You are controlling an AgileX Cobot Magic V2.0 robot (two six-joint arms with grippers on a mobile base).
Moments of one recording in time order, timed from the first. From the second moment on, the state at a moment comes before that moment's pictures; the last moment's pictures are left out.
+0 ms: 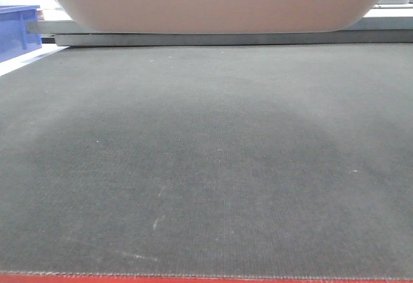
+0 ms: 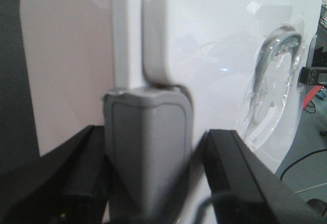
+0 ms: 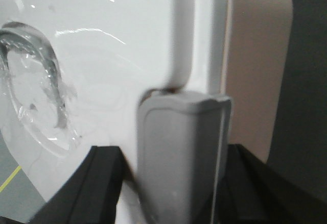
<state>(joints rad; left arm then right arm) -0.01 1.08 -1.09 -1.17 1.09 0.81 -0.23 0.99 -1.04 1.12 1.19 -0.74</state>
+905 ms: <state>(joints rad) -0.01 1.08 -1.09 -1.17 1.09 0.81 -0.23 0.99 -1.04 1.12 1.19 -0.74</state>
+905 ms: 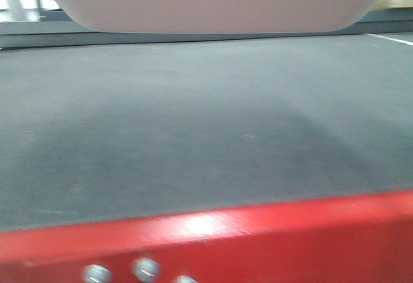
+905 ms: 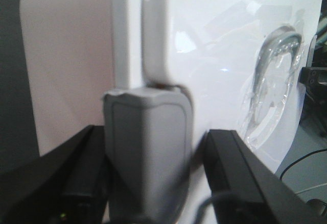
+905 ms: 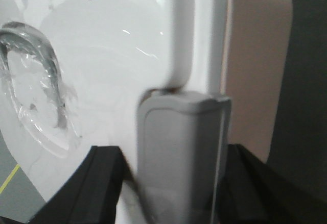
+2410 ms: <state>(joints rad) -0.01 1.08 -1.09 -1.17 1.09 0.81 -0.23 0.99 -1.04 1.12 1.19 -0.74</state>
